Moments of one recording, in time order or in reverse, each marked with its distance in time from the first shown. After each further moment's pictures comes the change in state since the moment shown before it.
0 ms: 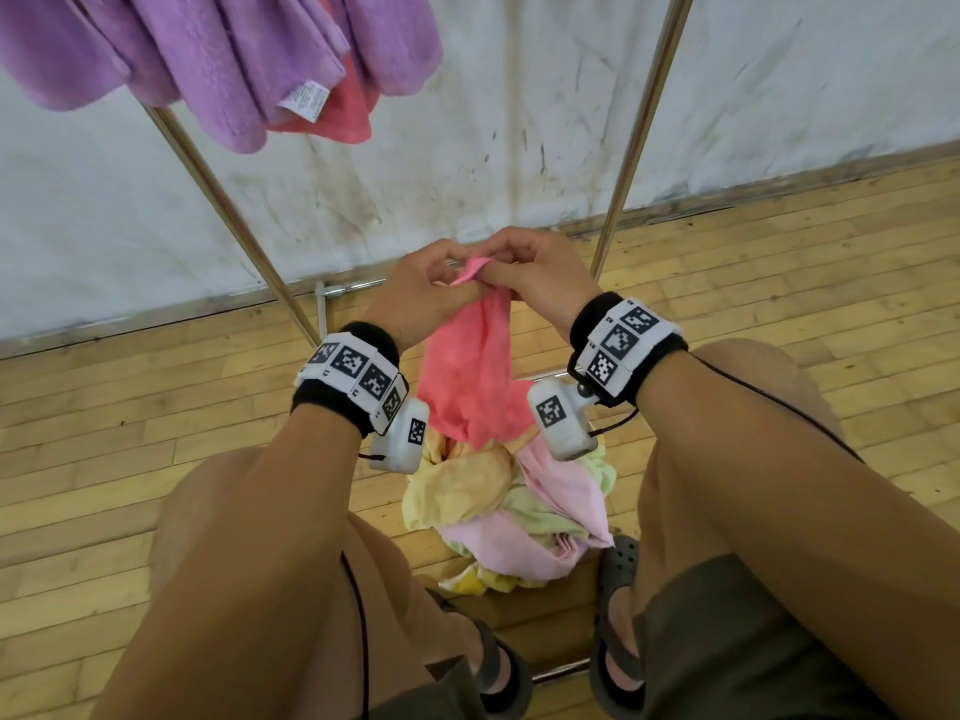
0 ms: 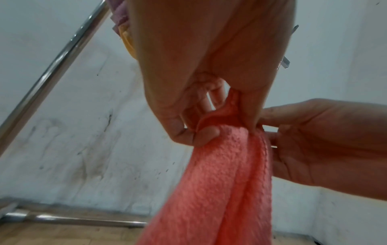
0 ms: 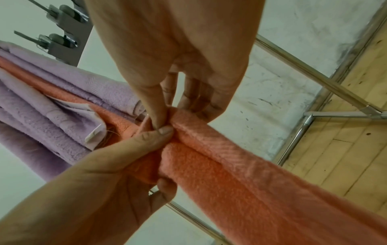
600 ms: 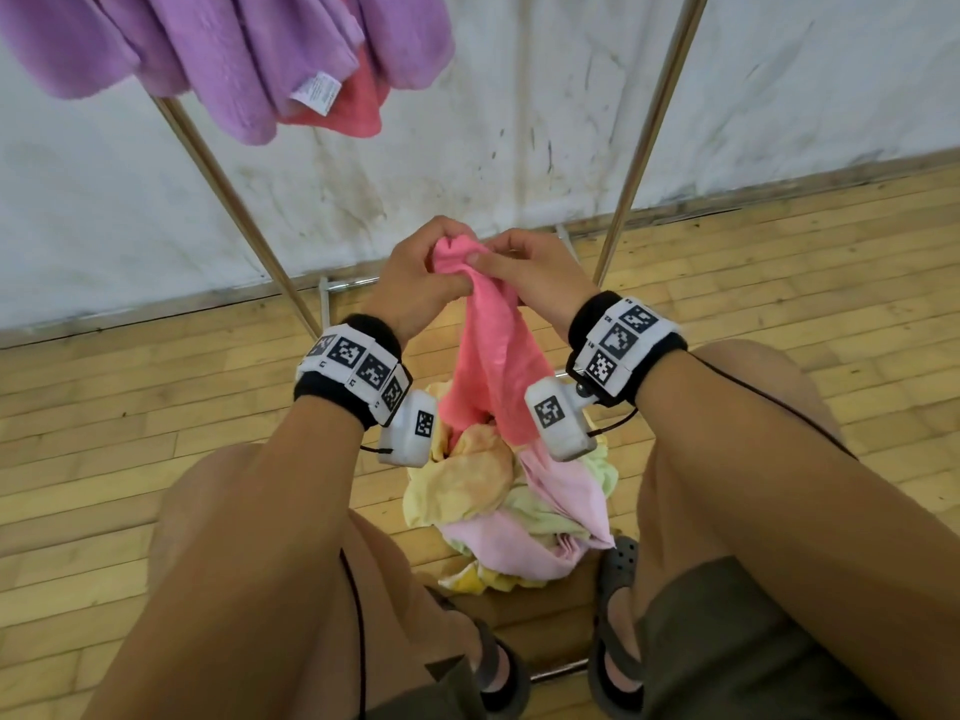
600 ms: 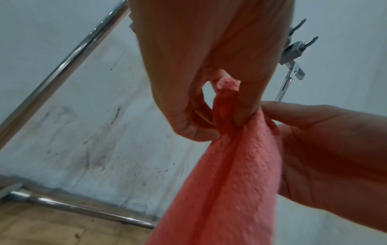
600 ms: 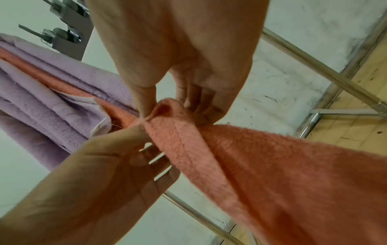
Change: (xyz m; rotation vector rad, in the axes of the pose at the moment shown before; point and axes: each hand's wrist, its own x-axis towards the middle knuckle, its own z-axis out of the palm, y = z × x) left_hand 0.004 -0.004 -0.006 -0.124 0.042 0.087; right_hand 0.005 -0.002 0.011 -0.093 -0.019 0.103
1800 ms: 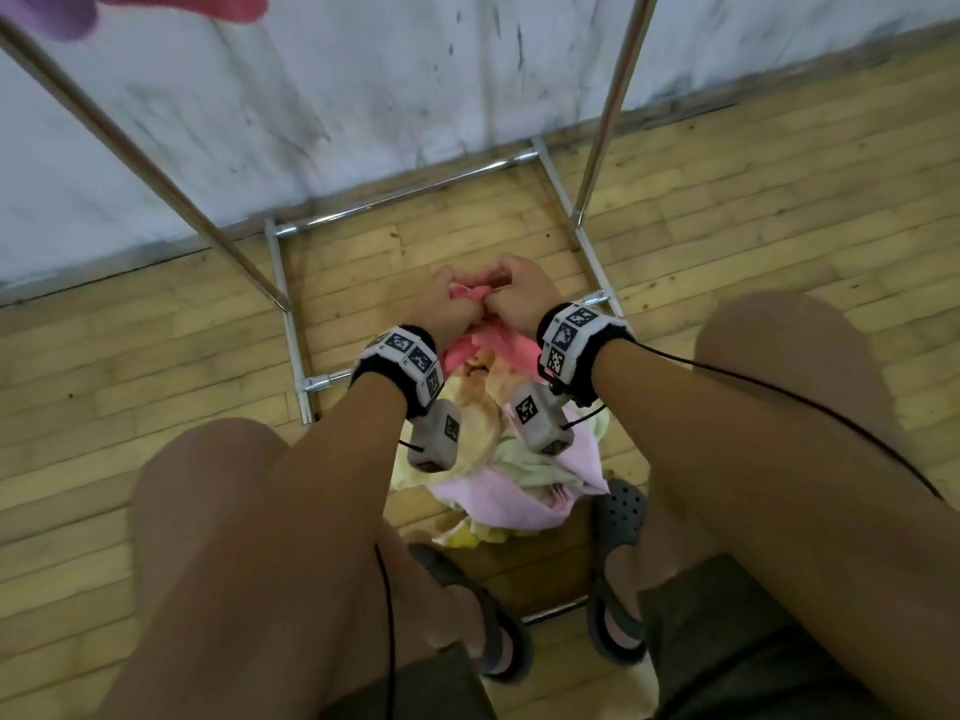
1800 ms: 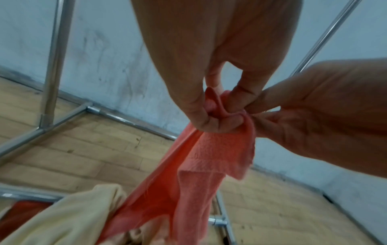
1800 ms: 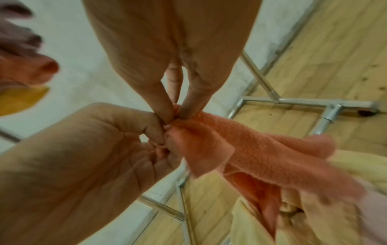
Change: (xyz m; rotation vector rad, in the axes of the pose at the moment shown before) left_hand 0.021 -0.117 0.079 0.005 -0.005 -0.493; right_hand 0.023 0.123 0.014 -0.135 0.063 0.309
